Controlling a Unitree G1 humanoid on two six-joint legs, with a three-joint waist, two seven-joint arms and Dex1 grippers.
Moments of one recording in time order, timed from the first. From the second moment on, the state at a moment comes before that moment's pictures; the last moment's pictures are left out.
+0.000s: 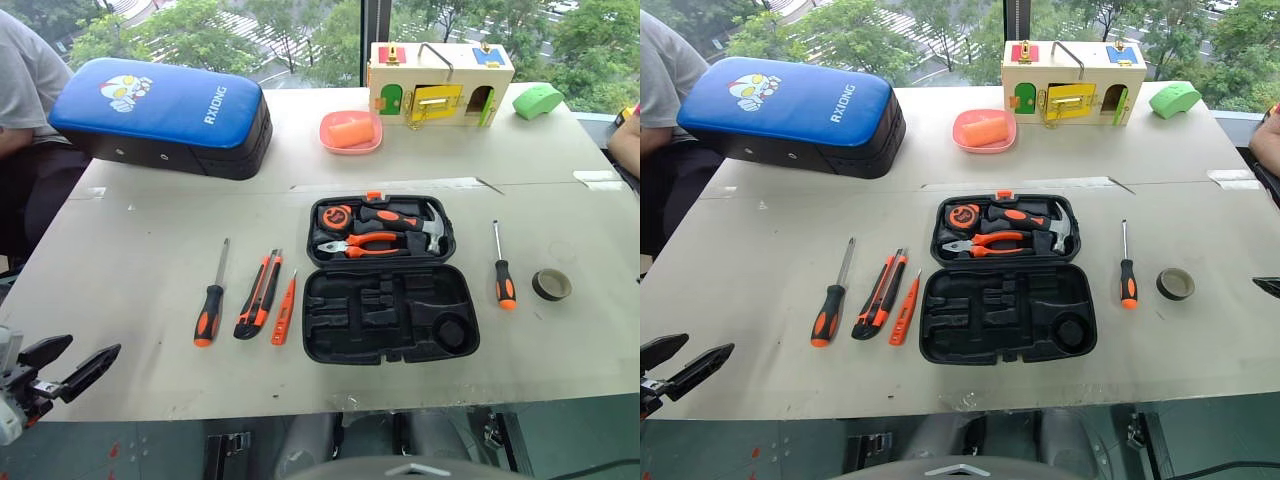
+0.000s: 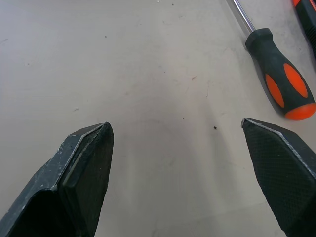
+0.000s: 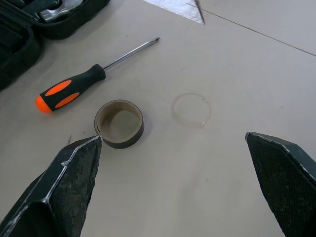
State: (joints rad) left arm 0.62 0.74 0.92 -0.22 -0.57 0.53 -0.93; right arm -0.15 -1.21 -0.48 0.65 0.43 0.17 1.48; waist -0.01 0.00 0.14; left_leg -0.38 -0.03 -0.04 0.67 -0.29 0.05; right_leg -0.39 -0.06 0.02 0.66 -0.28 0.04
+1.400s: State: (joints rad) left arm 0.11 0.75 0.50 -0.52 -0.76 1.30 -0.27; right arm -0.33 -1.03 -0.20 -0.47 0.87 0.62 1.32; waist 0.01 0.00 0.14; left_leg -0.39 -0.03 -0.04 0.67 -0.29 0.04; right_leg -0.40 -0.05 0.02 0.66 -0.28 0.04
